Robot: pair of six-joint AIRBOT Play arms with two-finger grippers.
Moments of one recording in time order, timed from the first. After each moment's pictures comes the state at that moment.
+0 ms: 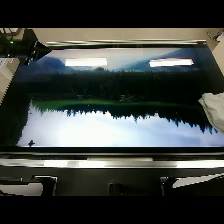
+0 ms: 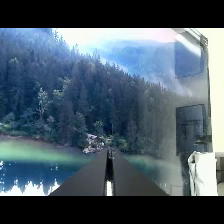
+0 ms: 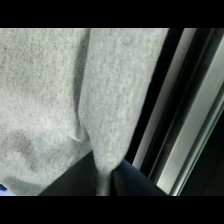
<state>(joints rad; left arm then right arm) 0.07 -1.57 2.02 0.90 -1.26 -1.84 -0.88 -1.87 1.90 -1.78 1.60 2.00</state>
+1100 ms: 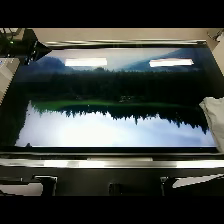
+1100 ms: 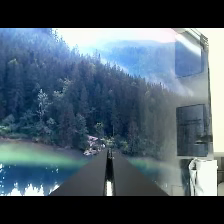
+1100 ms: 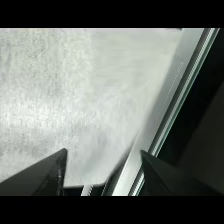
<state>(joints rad) 0.07 -1.57 2.02 0.90 -1.26 -1.83 -0.88 -1.85 1.83 -1.87 1.64 1.95</state>
